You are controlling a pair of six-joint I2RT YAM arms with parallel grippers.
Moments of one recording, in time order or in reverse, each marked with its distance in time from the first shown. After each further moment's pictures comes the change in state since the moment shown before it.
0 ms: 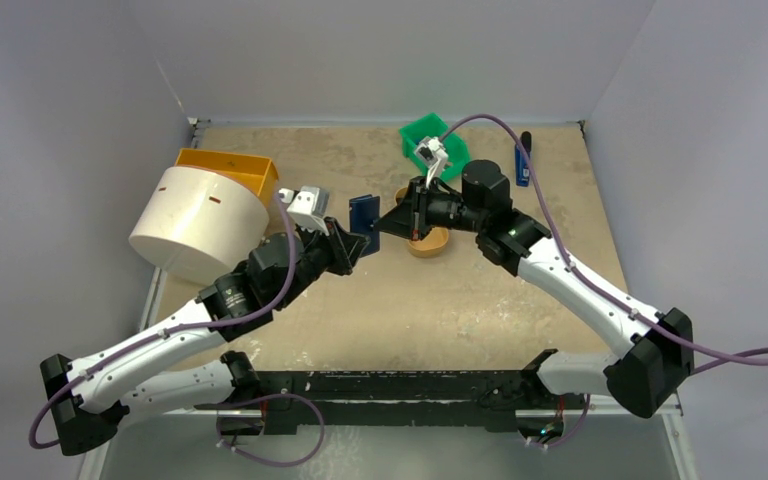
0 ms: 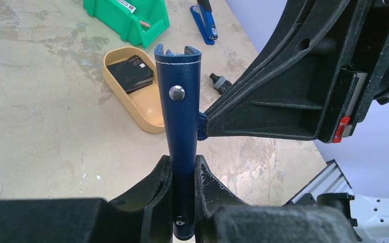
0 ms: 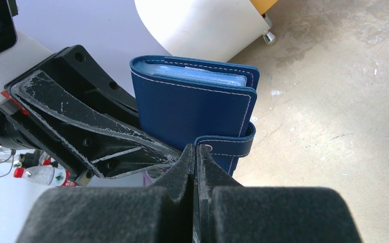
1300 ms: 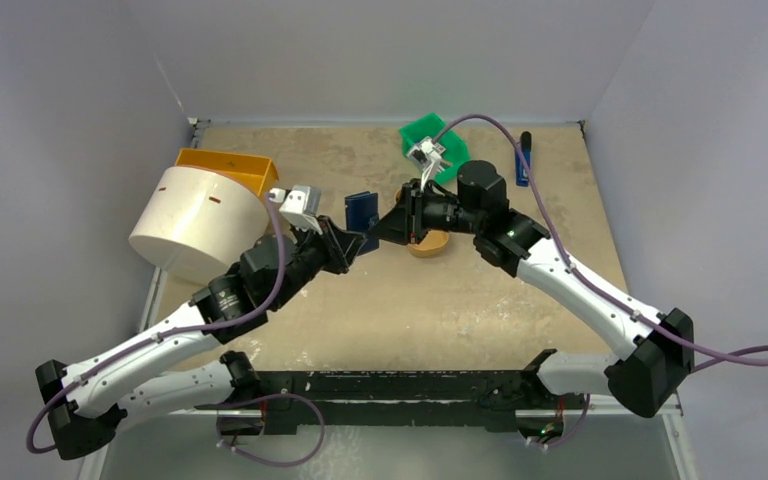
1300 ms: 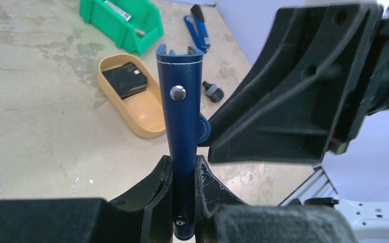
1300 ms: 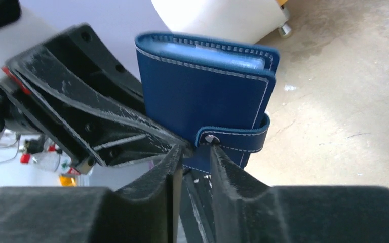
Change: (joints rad) left arm 0.014 -0.021 0.000 -0.004 0.011 -0.024; right arm 0.025 0.007 0.026 -0.023 -0.003 0.002
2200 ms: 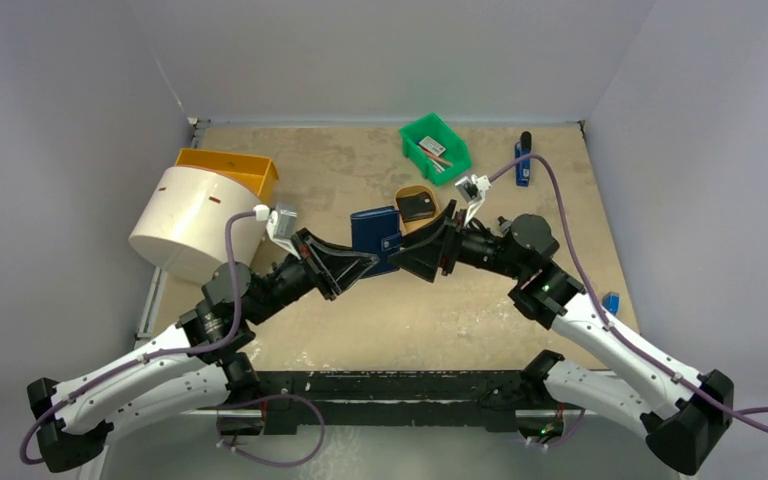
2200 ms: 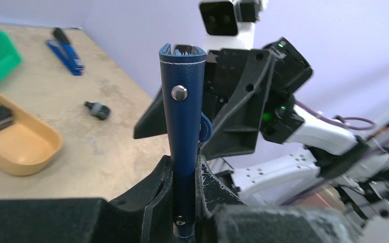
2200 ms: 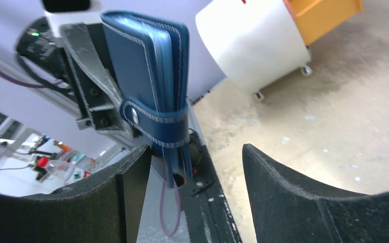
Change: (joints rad) left arm -0.035 -0.207 -0.172 0.317 0.284 -0.068; right arm 0.026 -0.364 -0.346 0.269 0.050 0.085
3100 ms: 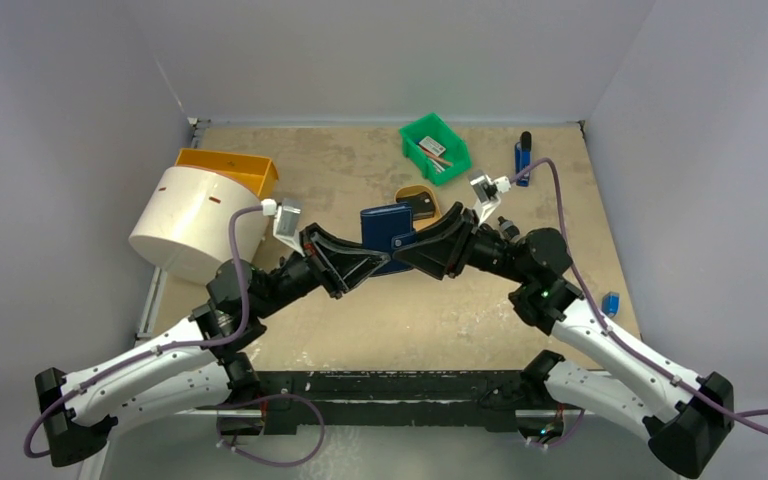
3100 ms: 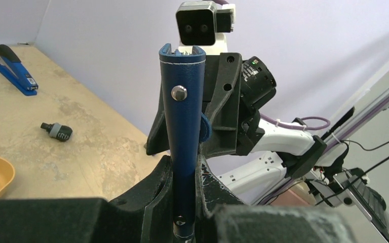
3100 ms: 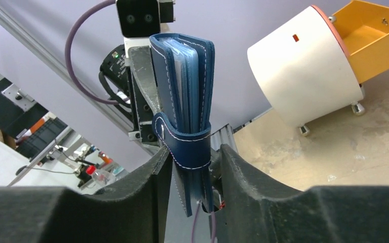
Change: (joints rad) left arm 0.002 0.089 -0.004 0.219 0.142 -0.047; right arm 0.002 -0.038 -0.086 0.338 -0.045 0.211
